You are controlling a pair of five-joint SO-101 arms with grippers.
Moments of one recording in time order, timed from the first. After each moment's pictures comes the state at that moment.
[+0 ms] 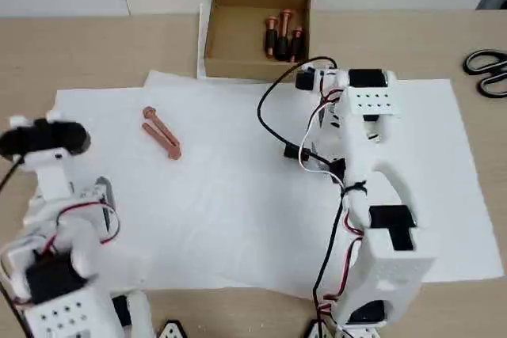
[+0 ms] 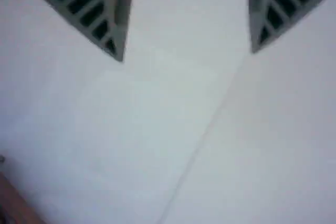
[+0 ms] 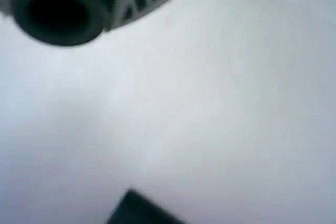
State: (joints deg) left arm -25.1 -65.6 48.7 77.8 -4.2; right arm -5.0 15.6 -8.0 93.7 12.5
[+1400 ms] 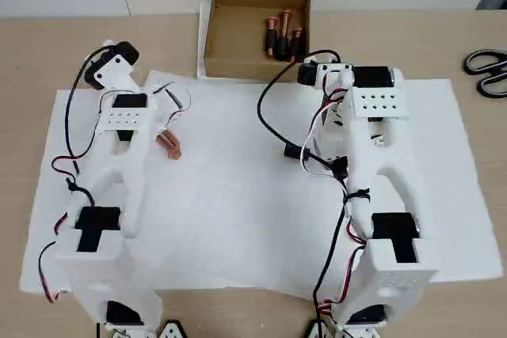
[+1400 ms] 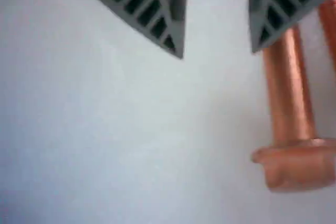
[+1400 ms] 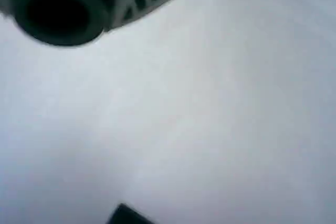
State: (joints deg) left arm -3.6 17.9 7.7 50.7 44.3; right arm -5.0 12.7 -8.0 94.7 12.5
